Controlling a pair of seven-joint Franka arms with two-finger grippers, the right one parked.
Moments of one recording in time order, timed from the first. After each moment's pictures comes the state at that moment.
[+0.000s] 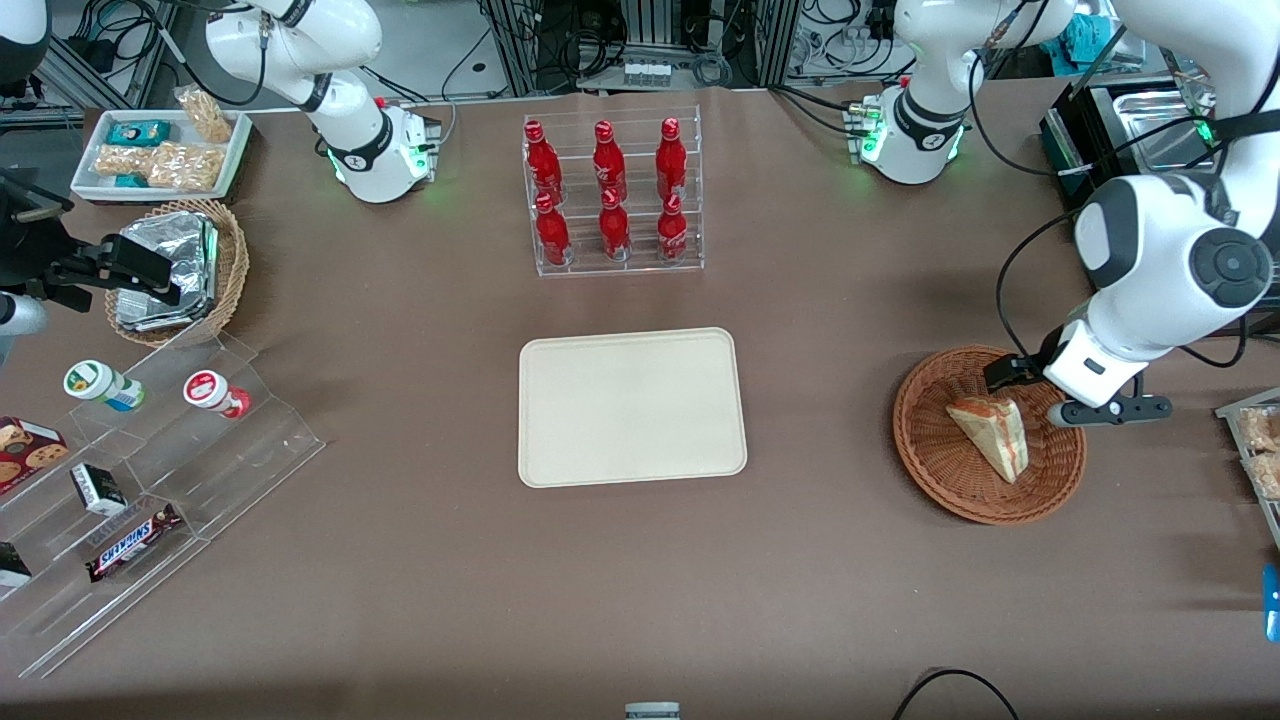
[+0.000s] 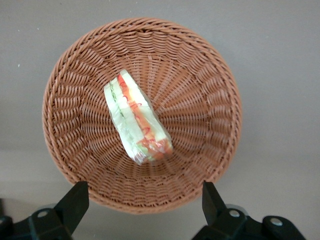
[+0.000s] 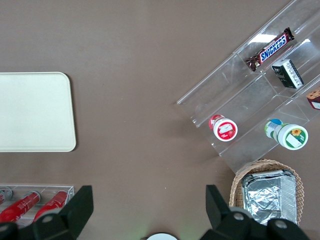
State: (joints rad) arm -0.01 0.13 0.01 -2.12 0.00 2.23 -0.06
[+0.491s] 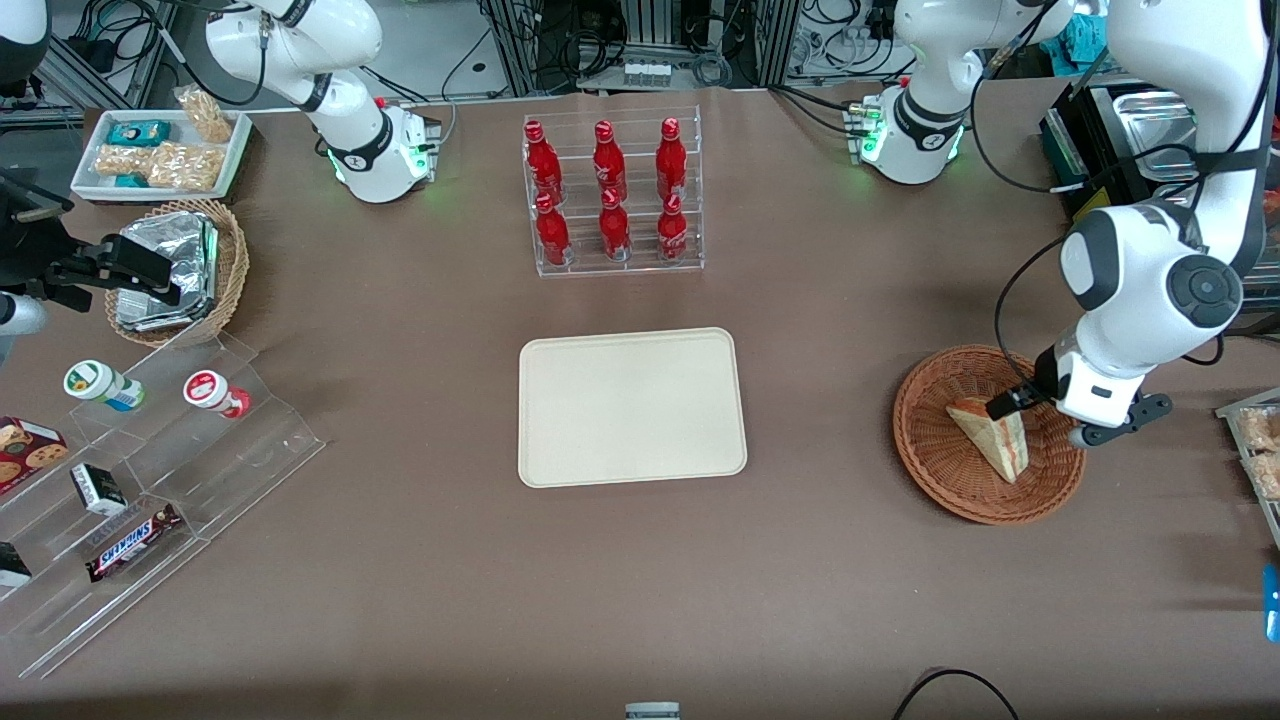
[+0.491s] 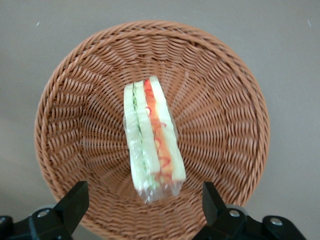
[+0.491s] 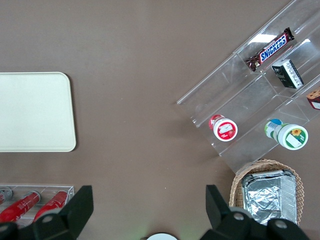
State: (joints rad) arm 0.02 0.21 0.02 -2.13 -0.01 2.37 -0.46
